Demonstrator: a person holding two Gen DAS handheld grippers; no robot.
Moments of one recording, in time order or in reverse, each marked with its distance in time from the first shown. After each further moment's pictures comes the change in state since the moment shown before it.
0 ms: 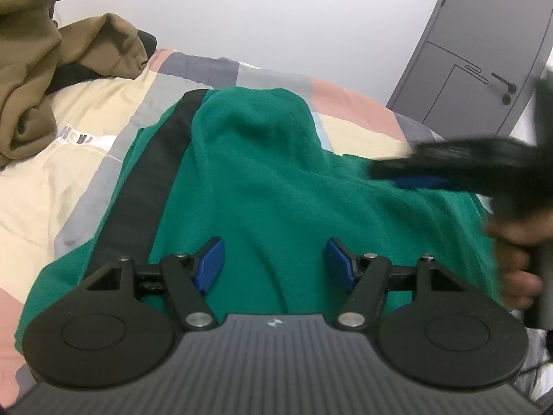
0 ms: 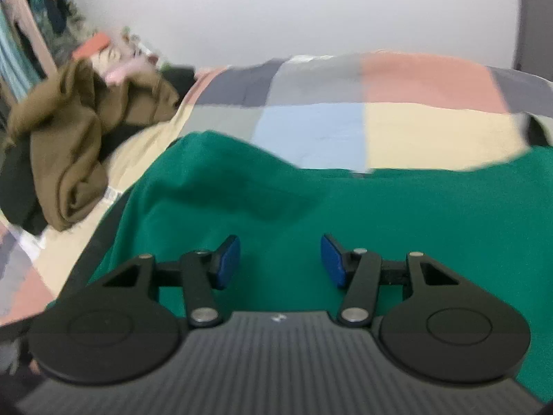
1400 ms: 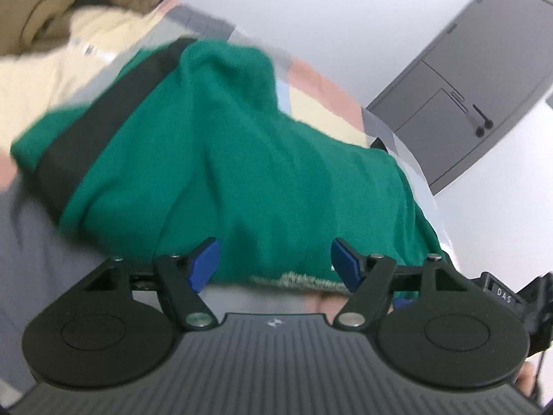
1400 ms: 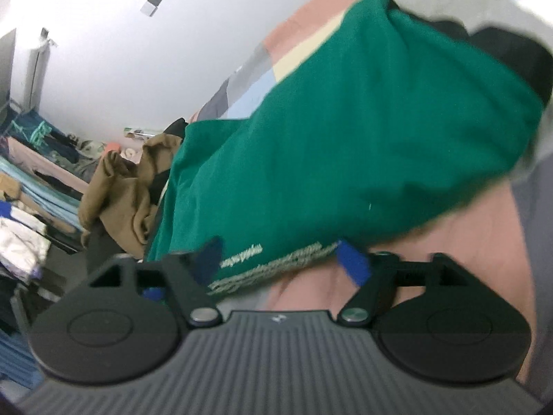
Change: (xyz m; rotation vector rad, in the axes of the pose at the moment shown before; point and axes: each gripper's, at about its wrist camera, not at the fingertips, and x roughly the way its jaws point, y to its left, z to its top) left arm -0.064 -0.029 -0.052 -0.271 0.095 -0.141; right arm -0.125 -0.101 -0.159 0.558 -0.039 0.229
